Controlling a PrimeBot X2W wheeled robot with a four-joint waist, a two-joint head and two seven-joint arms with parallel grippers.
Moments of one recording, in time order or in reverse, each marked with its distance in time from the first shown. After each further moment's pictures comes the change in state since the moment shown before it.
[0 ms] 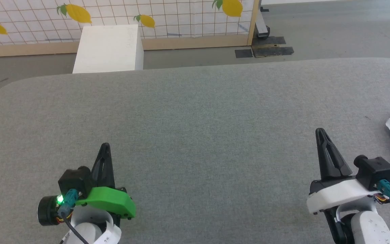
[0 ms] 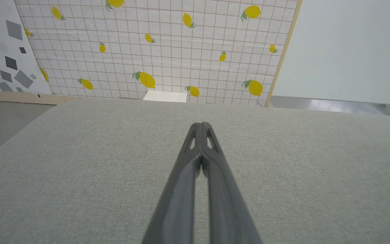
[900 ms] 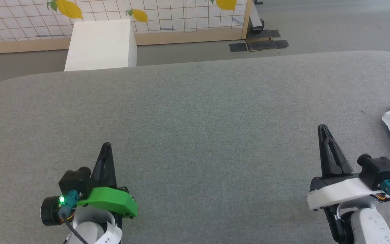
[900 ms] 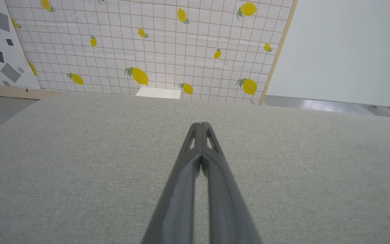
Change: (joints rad) left arm -0.013 0.003 -0.019 0.034 -0.040 0.011 -0.044; right arm -0.021 0.000 -0.002 0.033 0.036 0.000 -0.053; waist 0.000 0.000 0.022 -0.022
